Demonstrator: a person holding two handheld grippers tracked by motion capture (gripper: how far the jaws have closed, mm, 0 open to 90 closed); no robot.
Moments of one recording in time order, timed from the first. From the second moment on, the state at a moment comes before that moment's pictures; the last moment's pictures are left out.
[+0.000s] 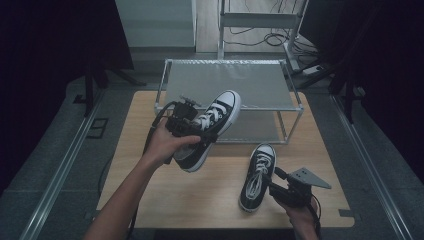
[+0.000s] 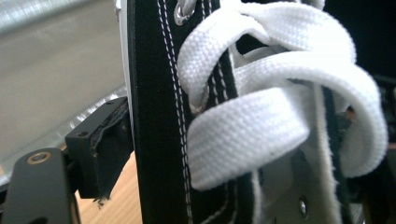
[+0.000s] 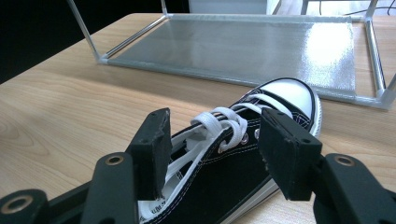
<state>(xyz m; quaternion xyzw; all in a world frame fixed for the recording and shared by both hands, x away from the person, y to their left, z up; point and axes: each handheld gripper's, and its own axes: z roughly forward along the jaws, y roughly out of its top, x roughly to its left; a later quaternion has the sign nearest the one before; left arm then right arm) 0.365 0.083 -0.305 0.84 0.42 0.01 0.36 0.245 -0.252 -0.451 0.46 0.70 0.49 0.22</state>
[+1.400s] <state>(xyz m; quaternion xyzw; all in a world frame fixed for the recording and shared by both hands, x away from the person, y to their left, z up) 0.545 0.001 -0.264 0.76 0.60 0.06 0.24 0.243 -0.264 -0.446 0.47 0.69 0.50 0.21</state>
